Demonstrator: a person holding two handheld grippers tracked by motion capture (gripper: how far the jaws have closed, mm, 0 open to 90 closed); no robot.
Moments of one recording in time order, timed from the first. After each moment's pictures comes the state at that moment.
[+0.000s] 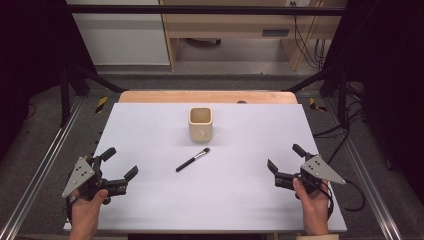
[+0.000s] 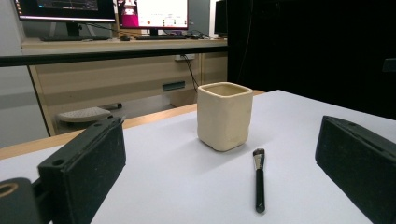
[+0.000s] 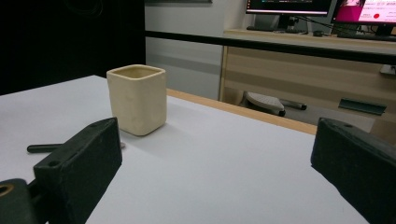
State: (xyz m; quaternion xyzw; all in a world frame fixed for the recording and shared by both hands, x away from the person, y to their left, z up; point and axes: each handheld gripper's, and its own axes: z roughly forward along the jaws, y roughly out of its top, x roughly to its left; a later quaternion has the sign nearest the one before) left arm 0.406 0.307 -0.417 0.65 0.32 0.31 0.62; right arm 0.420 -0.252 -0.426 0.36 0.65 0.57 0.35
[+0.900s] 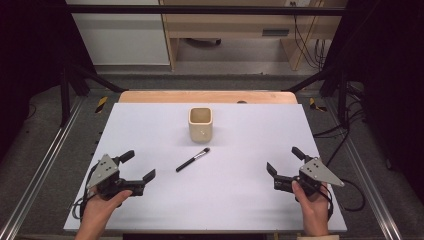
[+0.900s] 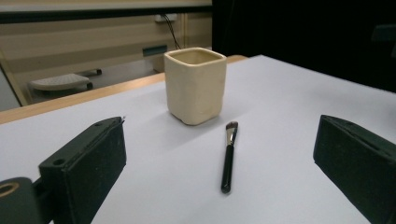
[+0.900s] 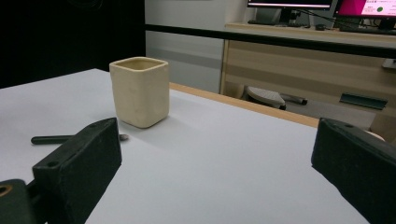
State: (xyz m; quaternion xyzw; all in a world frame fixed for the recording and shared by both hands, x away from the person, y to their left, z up) left arm 0.416 0.259 -0.412 0.72 0.32 0.25 0.56; right arm 0.415 -0.249 -0.429 0.36 0.66 0.56 0.35
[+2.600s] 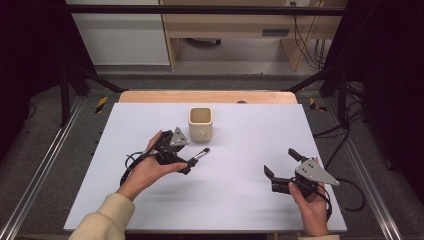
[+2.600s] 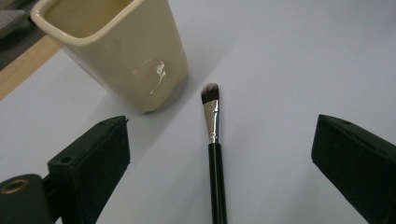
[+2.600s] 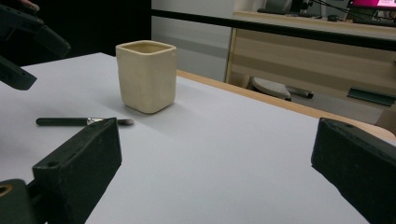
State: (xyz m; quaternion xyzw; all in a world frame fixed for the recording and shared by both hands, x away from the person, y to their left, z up) left arm 0.506 0.138 -0.400 0.89 0.24 0.19 0.33; right arm 0.416 -0.245 -0.434 0.35 0.68 0.54 0.34
